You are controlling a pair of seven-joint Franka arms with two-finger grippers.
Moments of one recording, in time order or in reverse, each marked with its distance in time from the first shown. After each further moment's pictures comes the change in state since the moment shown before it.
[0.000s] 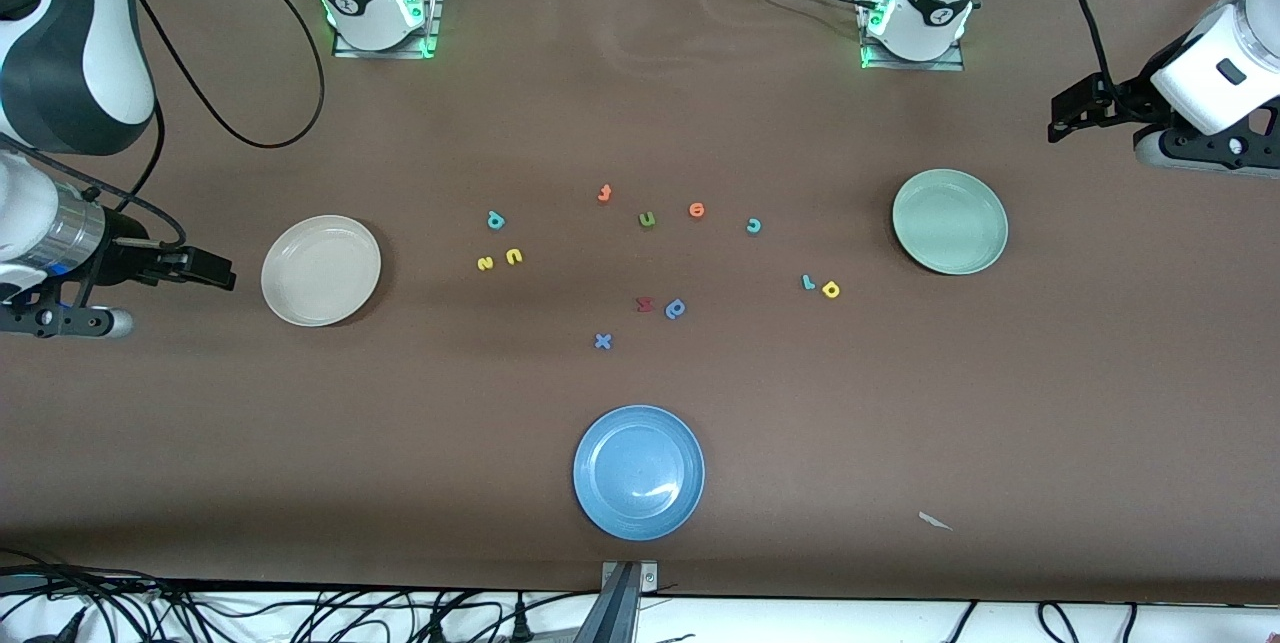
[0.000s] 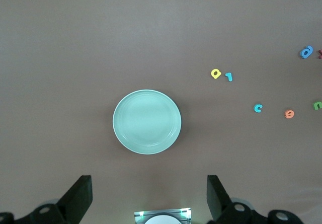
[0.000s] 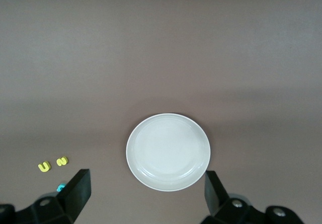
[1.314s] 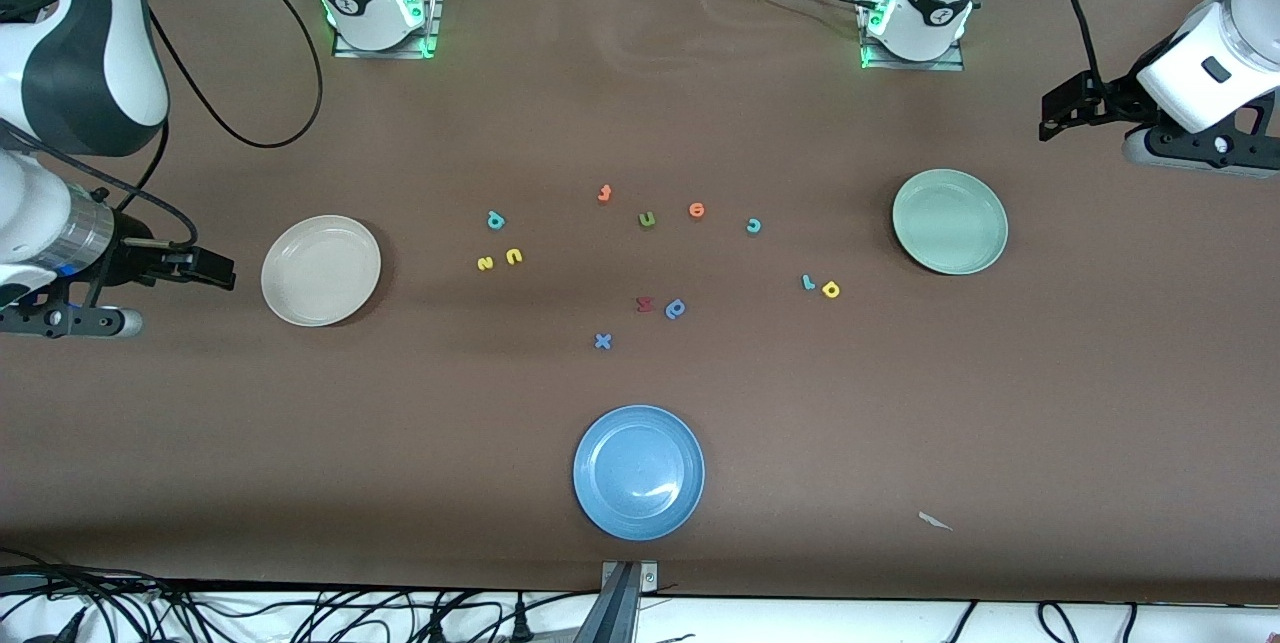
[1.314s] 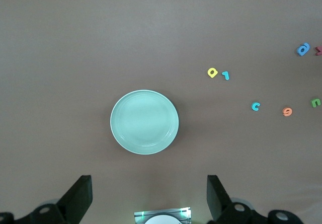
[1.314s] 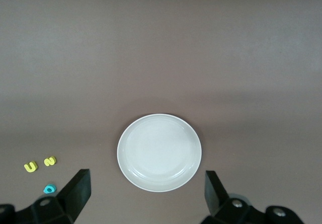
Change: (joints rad) left arm -0.001 0.000 -0.017 0.001 0.000 -0.001 0.000; right arm 0.018 0.000 0.004 -0.004 -0.056 0.005 0.000
